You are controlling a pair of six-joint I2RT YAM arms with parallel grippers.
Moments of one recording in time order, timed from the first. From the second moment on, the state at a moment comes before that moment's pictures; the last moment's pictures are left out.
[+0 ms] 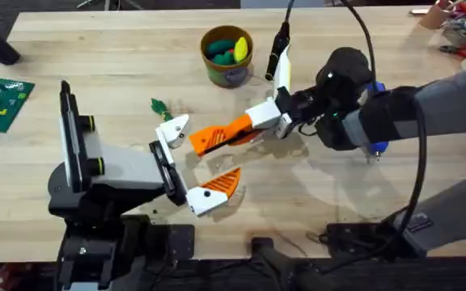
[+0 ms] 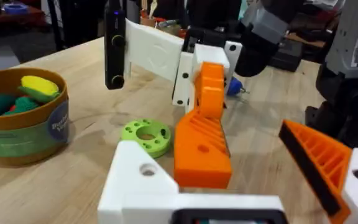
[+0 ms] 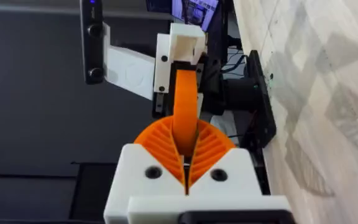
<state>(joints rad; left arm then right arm) 0.01 0.00 0.00 -0.09 1.13 -0.03 0.44 1.79 0.56 1.26 -1.49 1.50</state>
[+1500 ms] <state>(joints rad) 0.01 0.00 0.00 -0.09 1.13 -0.03 0.50 1.79 0.62 1.21 -1.46 1.47</state>
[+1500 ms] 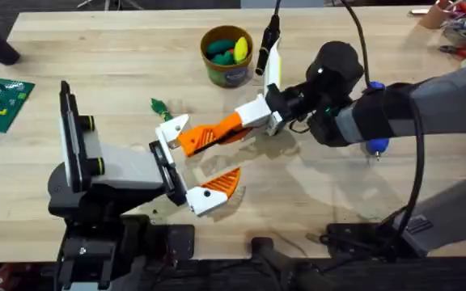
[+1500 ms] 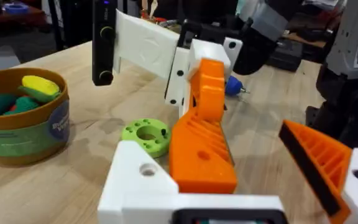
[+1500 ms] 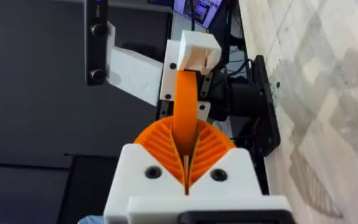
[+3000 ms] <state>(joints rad) 0.01 0.00 0.00 -0.10 1.13 -0.03 0.52 1.79 0.62 1.12 -1.38 1.46</state>
